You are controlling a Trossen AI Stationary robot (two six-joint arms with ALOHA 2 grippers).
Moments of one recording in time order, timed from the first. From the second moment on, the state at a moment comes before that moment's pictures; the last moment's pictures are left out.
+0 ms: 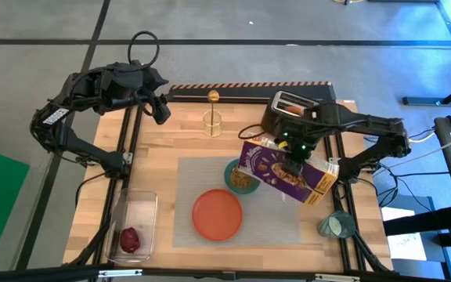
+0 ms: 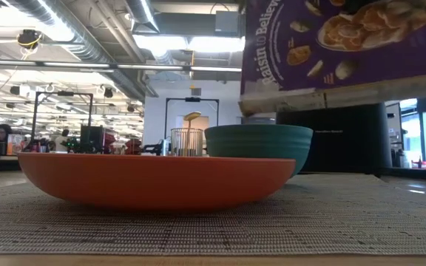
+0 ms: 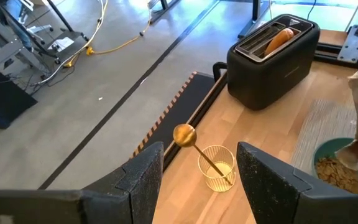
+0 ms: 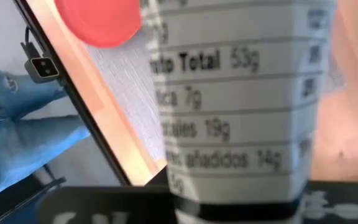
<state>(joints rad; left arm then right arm) 0.19 1.29 1.91 -1.23 -0.51 -0.07 -0.04 1.46 1.66 -1.53 -0.31 0.47</state>
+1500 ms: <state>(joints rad) 0.30 1.34 1.91 -0.83 -0.14 0.09 0.40 1.03 1.58 -0.83 0.59 0.18</state>
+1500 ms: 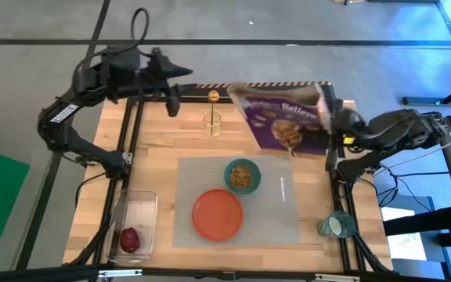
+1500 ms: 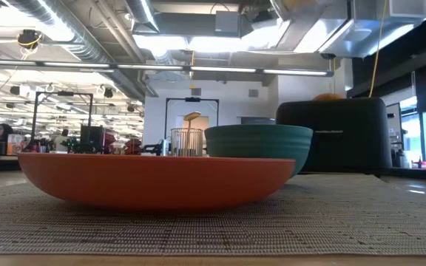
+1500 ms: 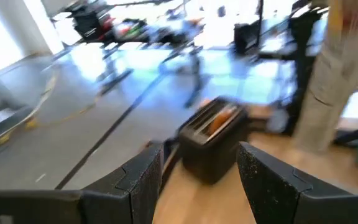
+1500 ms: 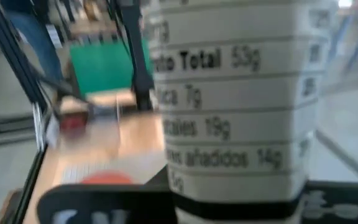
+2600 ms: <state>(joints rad) 0.30 1.39 1.91 -0.47 0.15 0.06 -0.29 1.13 1.58 -0.26 -0.24 -0.05</state>
